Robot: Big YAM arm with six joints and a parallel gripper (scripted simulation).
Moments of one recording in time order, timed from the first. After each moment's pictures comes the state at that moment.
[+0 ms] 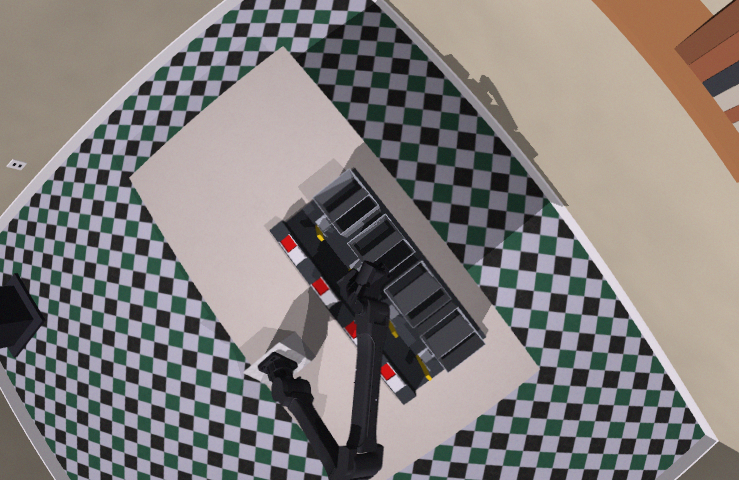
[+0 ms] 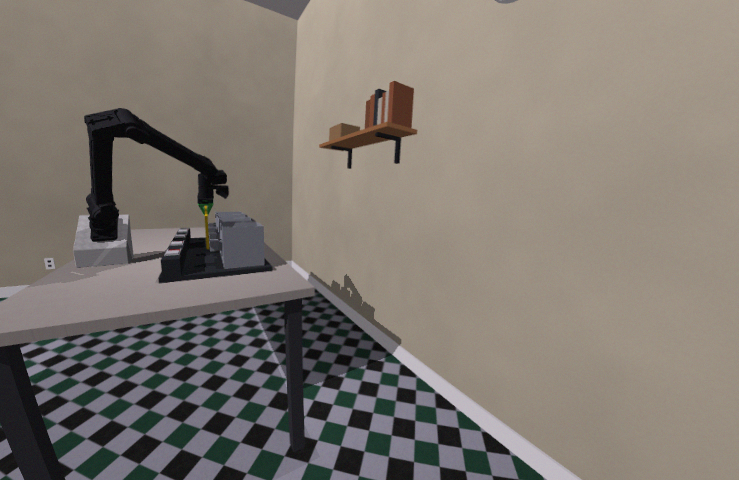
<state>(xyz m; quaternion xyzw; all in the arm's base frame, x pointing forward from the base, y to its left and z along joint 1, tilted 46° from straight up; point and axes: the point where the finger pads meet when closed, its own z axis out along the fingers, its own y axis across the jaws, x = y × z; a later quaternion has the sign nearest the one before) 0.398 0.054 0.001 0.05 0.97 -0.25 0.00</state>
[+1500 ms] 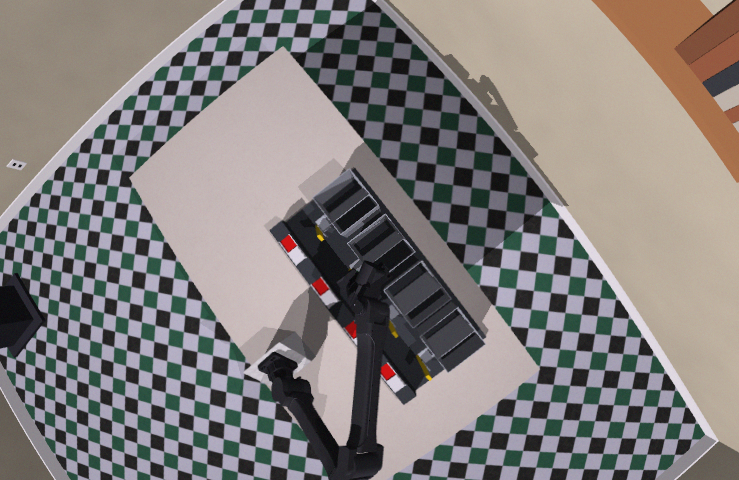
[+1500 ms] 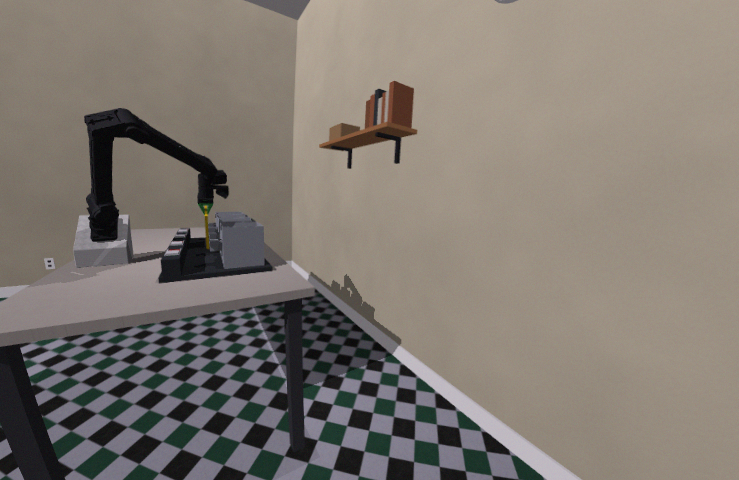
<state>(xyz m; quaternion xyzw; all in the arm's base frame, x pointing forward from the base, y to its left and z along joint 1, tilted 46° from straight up) 0.398 0.054 0.001 0.05 0.97 -0.26 0.00</state>
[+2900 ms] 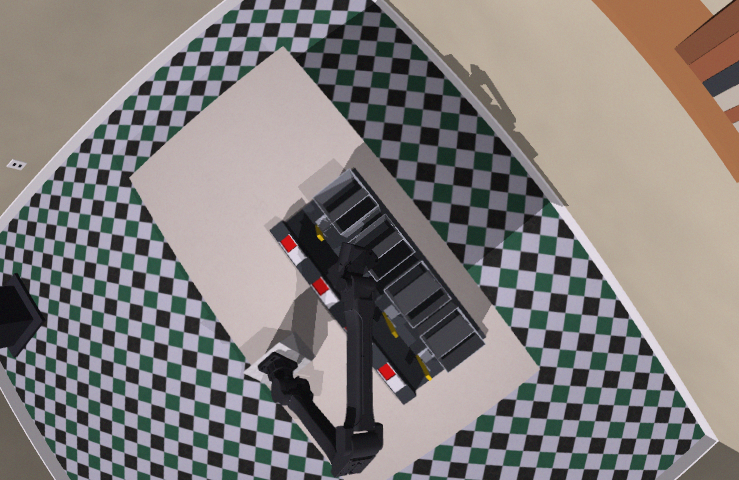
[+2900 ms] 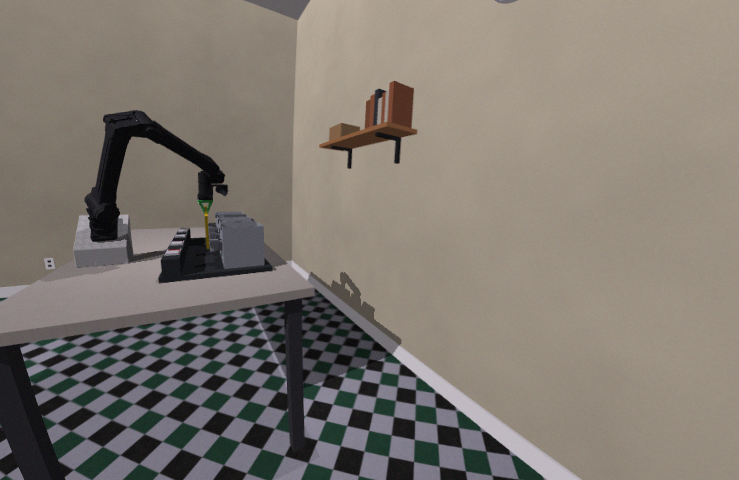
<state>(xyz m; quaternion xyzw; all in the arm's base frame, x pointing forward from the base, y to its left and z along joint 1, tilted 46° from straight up) 0.400 0.071 -0.012 0.04 0.93 -0.36 0.00</state>
